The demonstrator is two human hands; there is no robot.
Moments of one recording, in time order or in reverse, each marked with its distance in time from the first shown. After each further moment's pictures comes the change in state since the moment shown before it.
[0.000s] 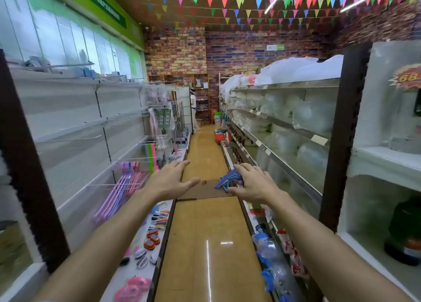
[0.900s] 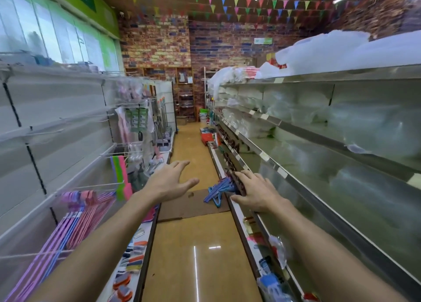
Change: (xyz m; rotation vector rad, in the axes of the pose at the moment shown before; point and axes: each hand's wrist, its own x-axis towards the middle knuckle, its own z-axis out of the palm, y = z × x) left_hand 0.413 -0.112 0.139 -0.073 -0.038 0.080; right_hand 0.396 0.131 0.130 -0.030 -0.070 0.102
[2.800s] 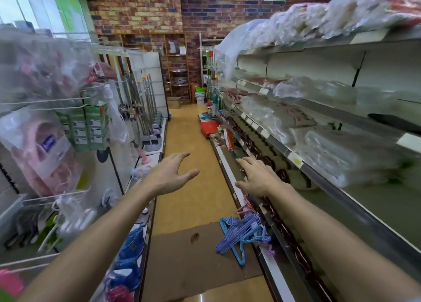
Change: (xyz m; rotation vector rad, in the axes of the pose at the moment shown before) left_hand 0.919 -0.434 0.269 -0.195 -0.059 0.034; right_hand 1.005 0.128 0.214 0.025 -0.093 0.064
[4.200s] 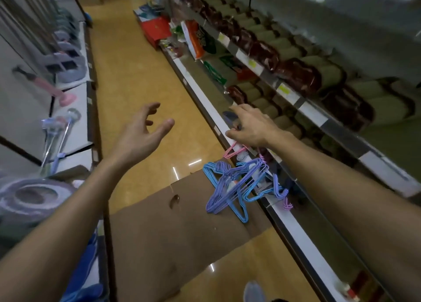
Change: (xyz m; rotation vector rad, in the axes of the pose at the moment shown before) left_hand 0.381 -0.262 0.405 -0.400 -0.109 -0.122; right_hand 0.422 0.182 0.378 0.142 -0.133 0.272
